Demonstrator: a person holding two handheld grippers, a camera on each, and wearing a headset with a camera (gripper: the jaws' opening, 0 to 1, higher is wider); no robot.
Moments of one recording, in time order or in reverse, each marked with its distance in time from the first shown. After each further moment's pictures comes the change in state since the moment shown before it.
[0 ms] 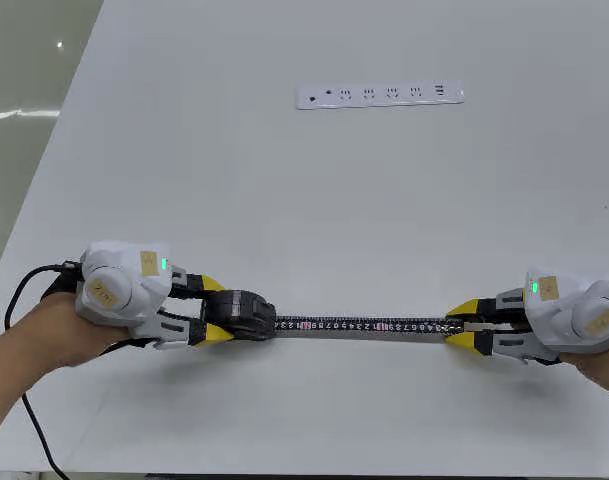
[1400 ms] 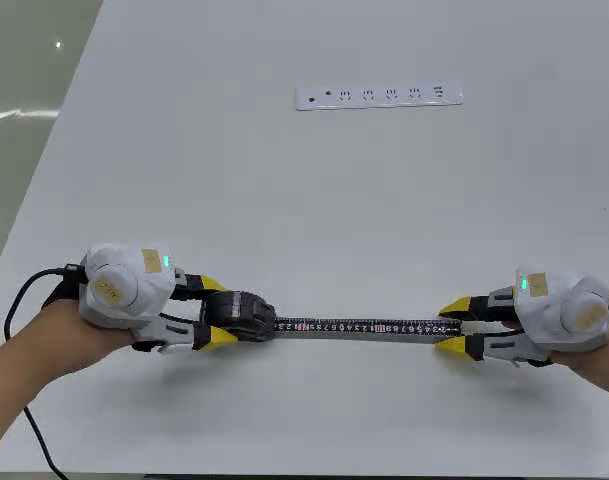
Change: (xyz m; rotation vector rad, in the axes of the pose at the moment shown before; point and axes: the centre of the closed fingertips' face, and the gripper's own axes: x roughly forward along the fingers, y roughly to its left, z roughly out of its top) left arm 0.002 -0.002 0.002 -0.118 -0.004 0.033; right arm 0.003 0.008 0.010 0.039 0.000 0.014
